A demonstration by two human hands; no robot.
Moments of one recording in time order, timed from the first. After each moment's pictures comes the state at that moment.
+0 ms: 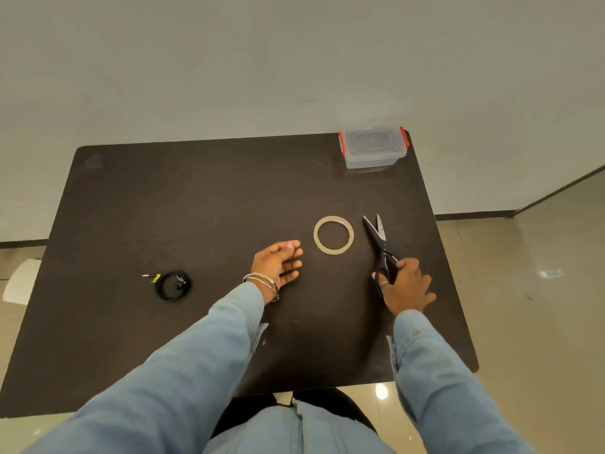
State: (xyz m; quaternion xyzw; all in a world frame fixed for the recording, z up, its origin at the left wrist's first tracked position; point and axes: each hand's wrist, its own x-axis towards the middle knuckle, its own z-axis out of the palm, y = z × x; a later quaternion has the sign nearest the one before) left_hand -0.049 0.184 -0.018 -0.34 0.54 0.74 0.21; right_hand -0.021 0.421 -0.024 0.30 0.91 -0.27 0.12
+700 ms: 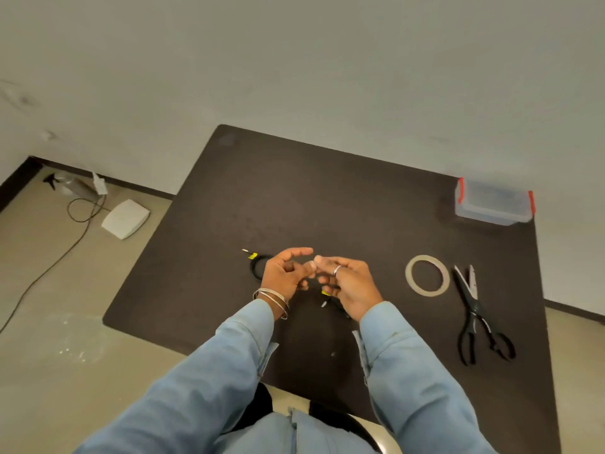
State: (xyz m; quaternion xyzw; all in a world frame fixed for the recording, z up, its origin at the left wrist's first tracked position) left_hand 0.016 0.046 -0.004 -0.28 0.64 0.72 0.01; right_hand -0.034 0.176 0.031 0.13 0.65 -0.65 0.37
